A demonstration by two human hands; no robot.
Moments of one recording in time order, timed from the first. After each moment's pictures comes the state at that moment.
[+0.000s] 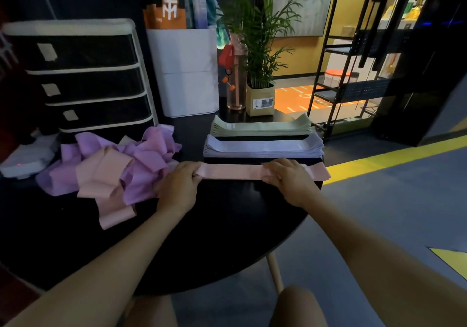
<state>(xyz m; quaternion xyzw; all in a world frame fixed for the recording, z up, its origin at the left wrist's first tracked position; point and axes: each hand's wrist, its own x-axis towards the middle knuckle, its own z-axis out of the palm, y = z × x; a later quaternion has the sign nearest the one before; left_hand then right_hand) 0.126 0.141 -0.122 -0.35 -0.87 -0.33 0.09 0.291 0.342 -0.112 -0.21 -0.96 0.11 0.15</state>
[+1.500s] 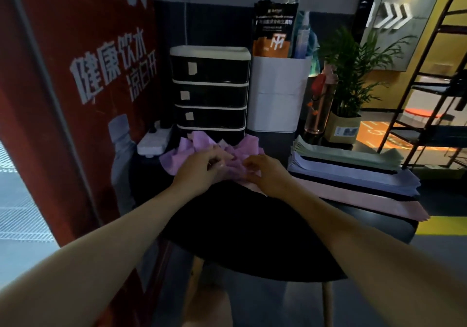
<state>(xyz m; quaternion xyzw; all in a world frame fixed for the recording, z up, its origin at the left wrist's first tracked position) 0.092 -0.012 -0.059 -0.36 -0.85 -0.38 0.08 0.174 0.157 -0.048 0.00 -0.96 0.26 0.12</state>
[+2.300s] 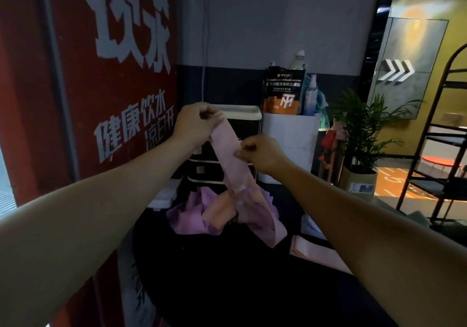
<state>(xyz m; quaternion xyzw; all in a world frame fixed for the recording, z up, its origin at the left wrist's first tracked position) 0.026 -0.002 0.110 -0.30 -0.73 -0.58 0.21 0.094 0.146 0.083 0.03 -0.92 0.31 0.23</state>
